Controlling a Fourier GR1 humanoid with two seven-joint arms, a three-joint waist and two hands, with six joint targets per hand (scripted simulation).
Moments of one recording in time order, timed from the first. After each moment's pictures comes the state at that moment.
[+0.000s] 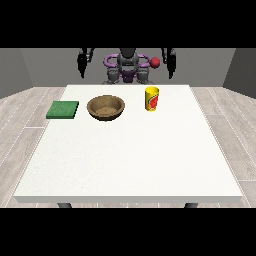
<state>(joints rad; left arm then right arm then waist) -0.02 0.07 0.00 -1.55 0.00 0.02 -0.01 0.00 -0.08 0.01 -1.54 0.02 0.05 -0.02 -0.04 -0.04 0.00</state>
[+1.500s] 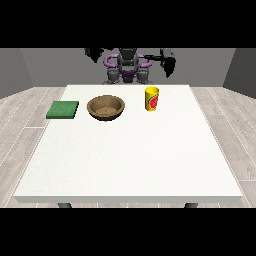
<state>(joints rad) -0.31 0.03 0.06 -1.49 0.14 0.02 -0.19 -0.41 -0.03 0.14 -1.69 0.01 -0.32 0.13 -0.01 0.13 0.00</state>
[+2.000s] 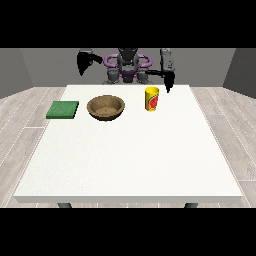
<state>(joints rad) -0.25 0.03 0.06 -1.30 0.09 -0.02 -0.44 -0.47 -0.14 -0.02 -1.56 -0.03 -0.24 0.05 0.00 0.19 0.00</state>
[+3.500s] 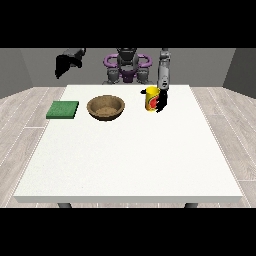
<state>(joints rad) -0.50 0.06 0.17 -0.66 0.02 0.10 -0.88 -0.54 -0.25 -0.16 -1.40 -0.10 -0.07 -0.04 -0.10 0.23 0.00</state>
